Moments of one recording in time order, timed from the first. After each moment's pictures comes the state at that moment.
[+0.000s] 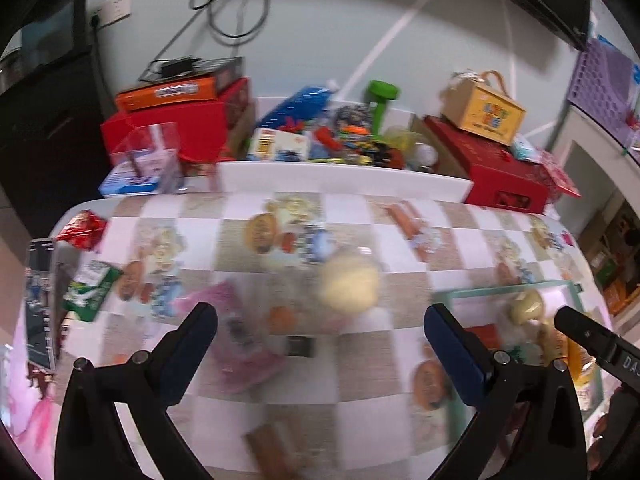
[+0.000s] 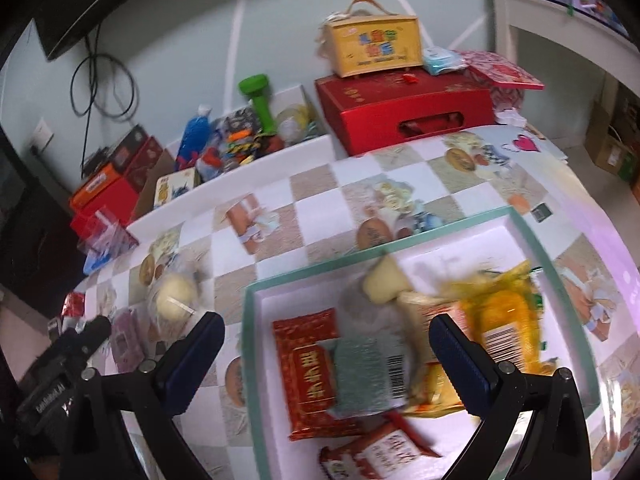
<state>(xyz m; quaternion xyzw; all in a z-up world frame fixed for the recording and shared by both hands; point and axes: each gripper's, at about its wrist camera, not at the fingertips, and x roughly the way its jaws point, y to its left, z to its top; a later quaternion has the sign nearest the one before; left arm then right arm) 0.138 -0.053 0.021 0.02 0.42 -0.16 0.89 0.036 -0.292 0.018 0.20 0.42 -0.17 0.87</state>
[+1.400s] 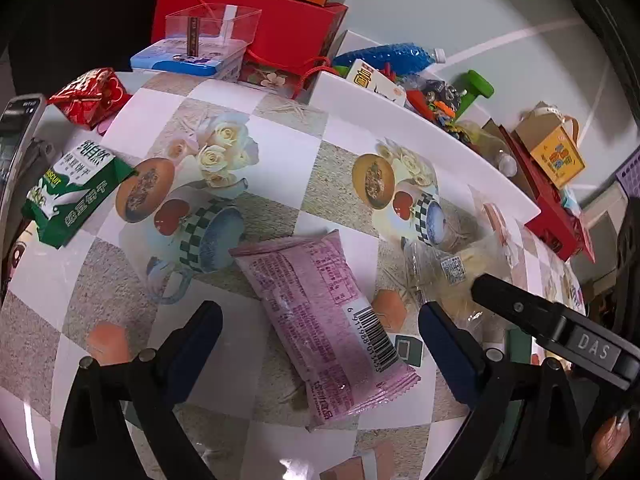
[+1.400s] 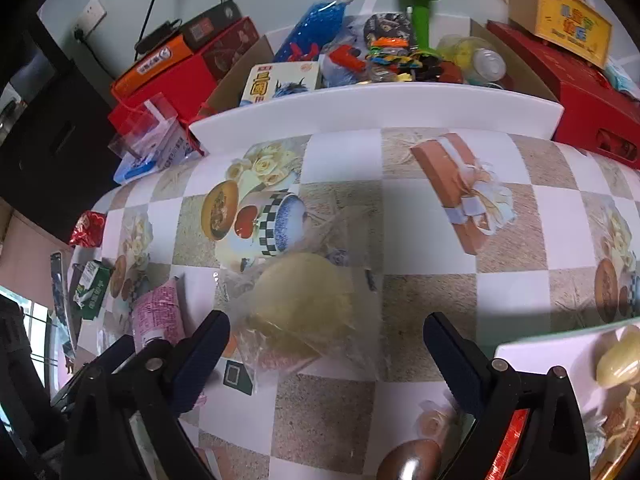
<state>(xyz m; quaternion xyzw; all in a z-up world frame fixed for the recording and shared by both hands) 0.200 0.025 -0.070 -0.12 0.51 -0.13 0.84 0.196 -0.177 -0.056 0.13 0.53 -0.01 0.84</state>
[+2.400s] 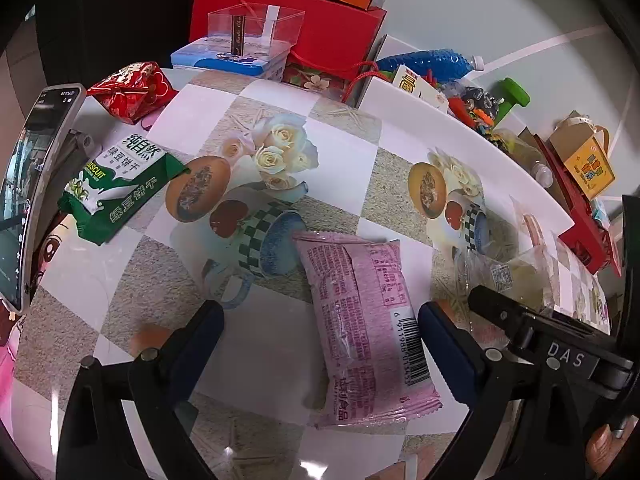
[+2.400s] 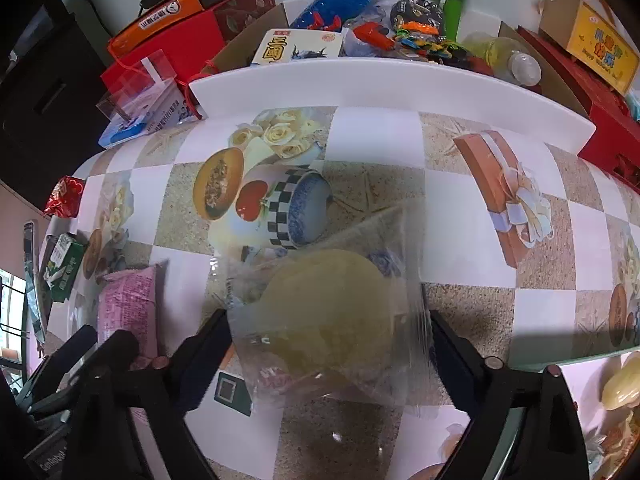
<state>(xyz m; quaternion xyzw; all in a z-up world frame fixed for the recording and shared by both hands) 0.200 0.047 -0.076 -0.11 0.51 -0.06 0.85 0.218 -0.149 -0.080 0.07 0.56 -0.01 0.83</state>
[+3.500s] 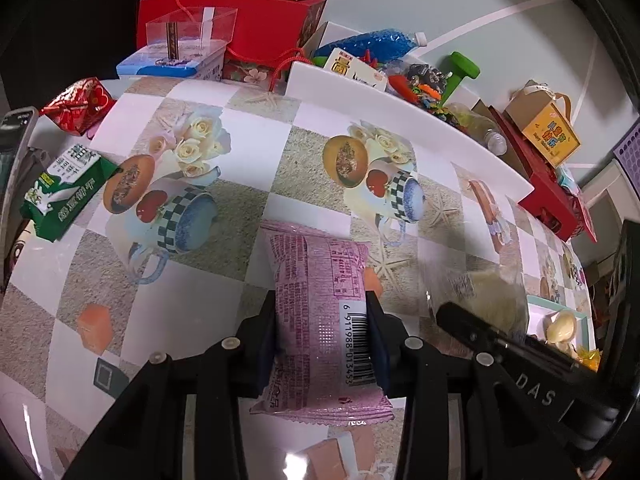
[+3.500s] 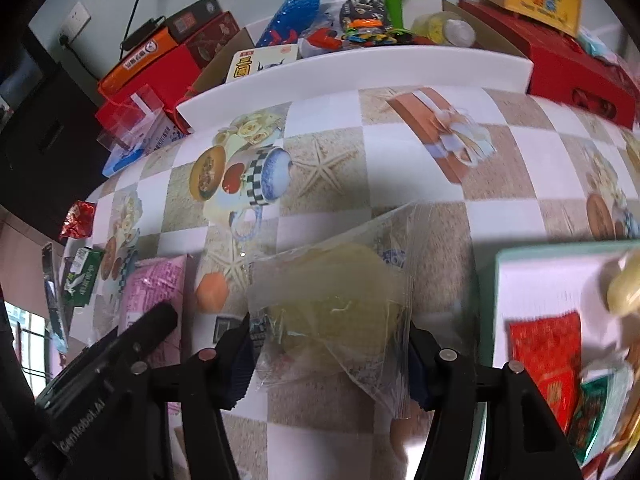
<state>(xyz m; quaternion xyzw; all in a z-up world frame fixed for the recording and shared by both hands) 0.184 0.005 -0.064 -0.10 0.51 -0.13 0.84 0.156 -0.171 -0.070 0.16 0.53 -0.04 0.83</state>
